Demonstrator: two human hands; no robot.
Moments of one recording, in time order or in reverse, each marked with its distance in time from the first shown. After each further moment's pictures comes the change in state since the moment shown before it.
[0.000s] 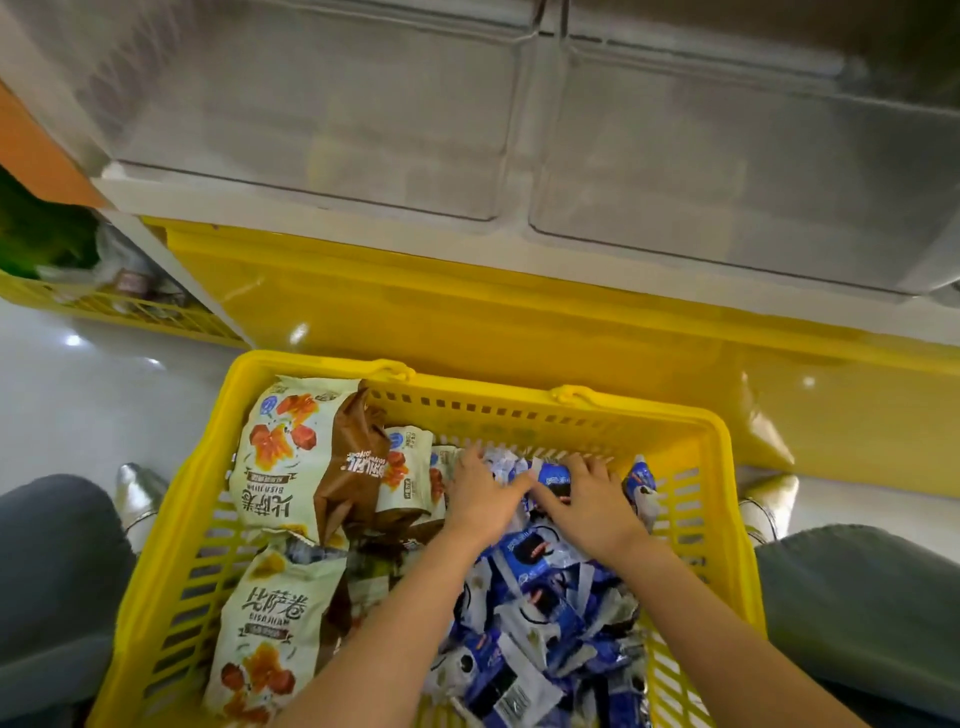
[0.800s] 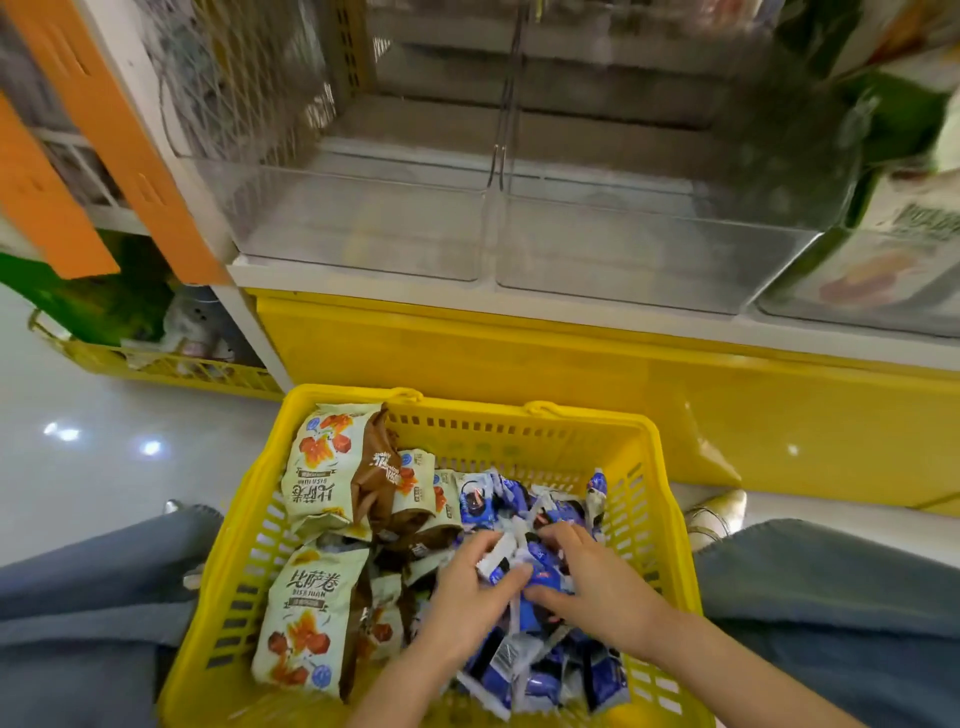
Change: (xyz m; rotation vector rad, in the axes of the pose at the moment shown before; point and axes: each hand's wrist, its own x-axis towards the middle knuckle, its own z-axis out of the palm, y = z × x) left_hand -0.135 -0.028 -0.026 -0.154 -0.142 0.324; right_hand -0.137 -0.008 -0.023 0.044 0.013 -0.331
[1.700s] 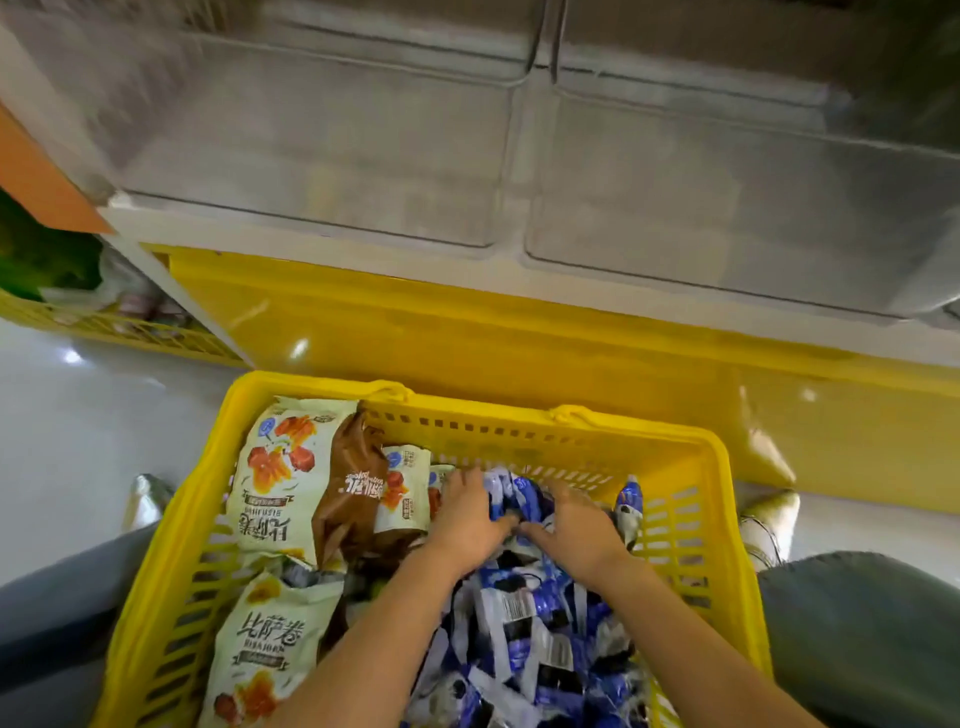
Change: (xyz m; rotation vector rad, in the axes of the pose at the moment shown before) left_hand 0.145 -0.040 -0.008 0.554 -0.061 -0.192; right_hand 0.135 0.053 0.035 0.026 -0.055 0.270
